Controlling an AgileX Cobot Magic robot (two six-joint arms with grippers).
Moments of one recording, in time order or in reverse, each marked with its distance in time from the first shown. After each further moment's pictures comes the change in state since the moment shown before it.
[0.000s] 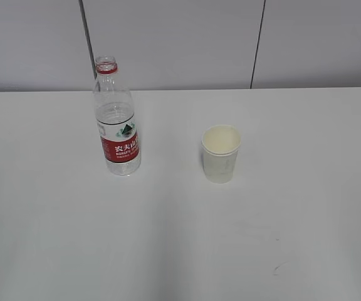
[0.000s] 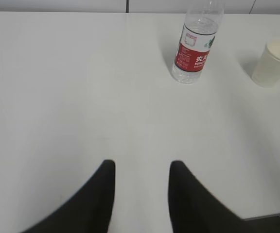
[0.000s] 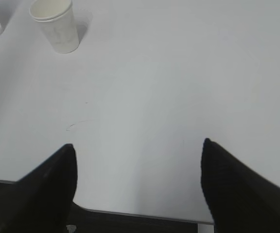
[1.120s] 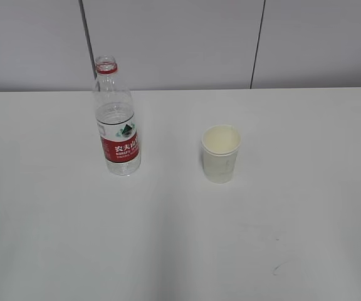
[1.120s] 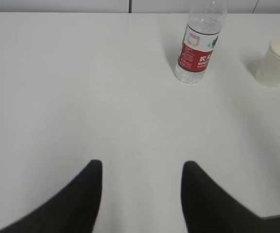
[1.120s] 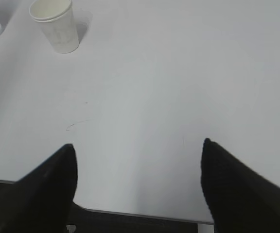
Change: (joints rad) left arm 0.000 0.000 0.000 0.008 0.000 0.000; right arm 0.000 0.000 0.000 0.000 0.000 0.000
